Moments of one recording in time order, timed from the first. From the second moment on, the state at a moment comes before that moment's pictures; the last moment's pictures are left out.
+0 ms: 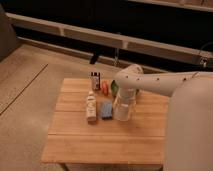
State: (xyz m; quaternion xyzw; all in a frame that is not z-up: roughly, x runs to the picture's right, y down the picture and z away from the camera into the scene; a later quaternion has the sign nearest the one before) arm 0.112 0.115 0.820 -0.21 0.27 0.72 0.60
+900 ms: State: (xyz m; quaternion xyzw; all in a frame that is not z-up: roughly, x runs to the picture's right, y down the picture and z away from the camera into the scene) arm 0.123 0.103 0.837 -0.20 0.27 0.70 0.63
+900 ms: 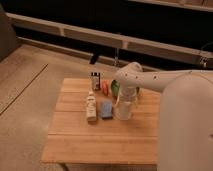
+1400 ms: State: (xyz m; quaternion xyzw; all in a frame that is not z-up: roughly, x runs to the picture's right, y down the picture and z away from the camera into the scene) arm 0.107 0.068 0.809 -0.19 0.25 0.69 0.65
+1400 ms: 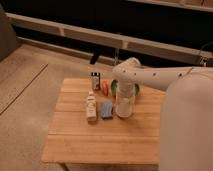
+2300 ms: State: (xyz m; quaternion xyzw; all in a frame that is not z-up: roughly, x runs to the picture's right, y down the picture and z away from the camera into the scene) arm 0.070 -0.084 0.709 -0.08 0.22 0.67 0.70
